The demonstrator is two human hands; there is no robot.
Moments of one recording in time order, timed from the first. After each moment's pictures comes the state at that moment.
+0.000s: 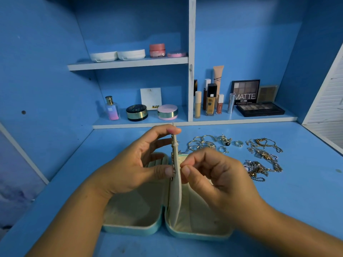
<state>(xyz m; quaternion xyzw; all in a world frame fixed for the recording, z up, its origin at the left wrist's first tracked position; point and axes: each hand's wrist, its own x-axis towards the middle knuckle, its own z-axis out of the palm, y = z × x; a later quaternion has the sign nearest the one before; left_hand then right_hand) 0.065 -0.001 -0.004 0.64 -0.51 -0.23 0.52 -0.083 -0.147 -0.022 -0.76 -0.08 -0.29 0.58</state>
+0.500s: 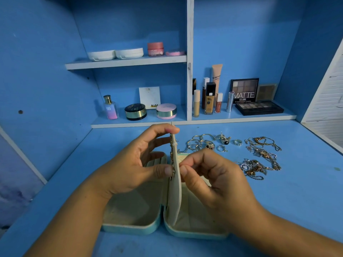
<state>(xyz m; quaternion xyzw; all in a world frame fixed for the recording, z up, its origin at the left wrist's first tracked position) 0.065 -0.003 -0.005 0.64 -0.52 -0.22 0.52 -0.082 -0.143 -0.029 -0.76 -0.07 -0.33 0.56</state>
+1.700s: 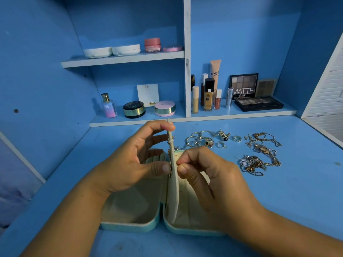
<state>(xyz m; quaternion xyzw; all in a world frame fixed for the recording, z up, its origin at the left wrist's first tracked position) 0.064 -0.004 -0.004 0.63 -0.51 -0.23 0.54 -0.088 -0.140 -0.024 -0.83 -0.04 -0.35 0.43</state>
